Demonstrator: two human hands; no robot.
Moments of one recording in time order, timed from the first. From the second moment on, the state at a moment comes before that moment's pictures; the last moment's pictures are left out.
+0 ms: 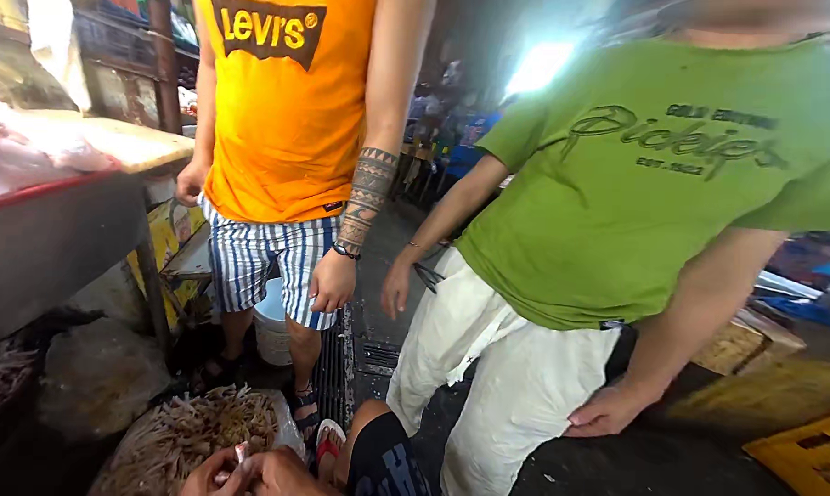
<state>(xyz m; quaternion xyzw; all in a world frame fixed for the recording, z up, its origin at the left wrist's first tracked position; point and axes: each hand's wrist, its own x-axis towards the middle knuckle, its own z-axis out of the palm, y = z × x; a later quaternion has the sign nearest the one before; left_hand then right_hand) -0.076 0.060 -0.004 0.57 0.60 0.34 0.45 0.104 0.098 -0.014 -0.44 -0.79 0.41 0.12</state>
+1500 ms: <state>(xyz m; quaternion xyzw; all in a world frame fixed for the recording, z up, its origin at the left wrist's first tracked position) -0.110 0.087 -0.019 0.38 0.66 0.51 0.39 0.072 0.087 -0.015 -0.35 -0.50 0.76 0.20</state>
